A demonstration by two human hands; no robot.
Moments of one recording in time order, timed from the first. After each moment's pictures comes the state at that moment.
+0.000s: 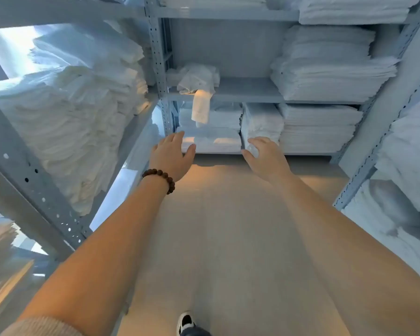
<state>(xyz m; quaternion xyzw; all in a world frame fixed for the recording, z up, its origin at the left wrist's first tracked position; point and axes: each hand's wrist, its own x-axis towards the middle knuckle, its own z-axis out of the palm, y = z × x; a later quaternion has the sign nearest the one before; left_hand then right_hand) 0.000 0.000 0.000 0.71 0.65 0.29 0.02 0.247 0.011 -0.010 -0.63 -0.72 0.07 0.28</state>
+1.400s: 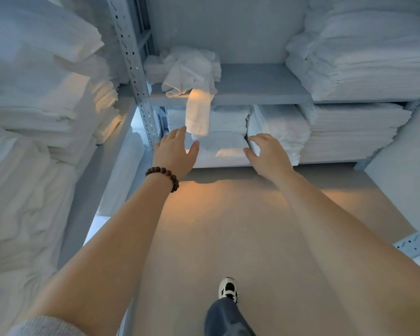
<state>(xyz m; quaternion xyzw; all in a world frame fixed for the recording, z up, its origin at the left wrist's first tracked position) -0.036 0.545 -0.055 0.73 0.63 0.26 0.05 0.204 0.533 -0.066 -0.67 -0.69 0.09 0.26</state>
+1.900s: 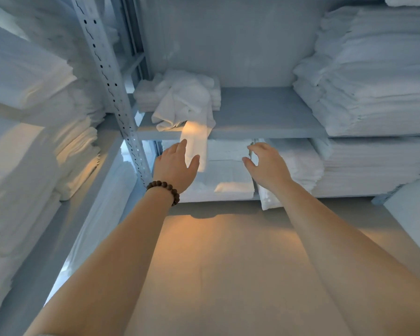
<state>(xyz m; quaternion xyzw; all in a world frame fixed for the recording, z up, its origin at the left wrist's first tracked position) 0.021 0.798 -0.054 0.73 0.63 0.26 0.05 0.259 0.792 -0.053 -0.66 -0.70 0.08 0.25</state>
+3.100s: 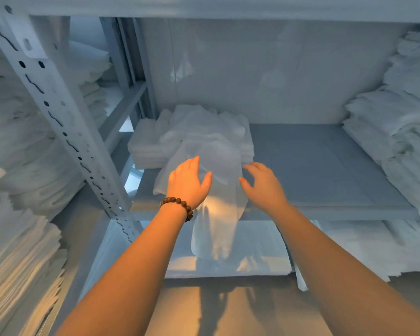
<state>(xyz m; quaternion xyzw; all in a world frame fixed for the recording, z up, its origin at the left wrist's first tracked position) -0.029 1.281 -0.066 0.73 0.64 0.24 0.08 0.170 1.270 -0.062 -0.65 -0.71 0.12 0.24</state>
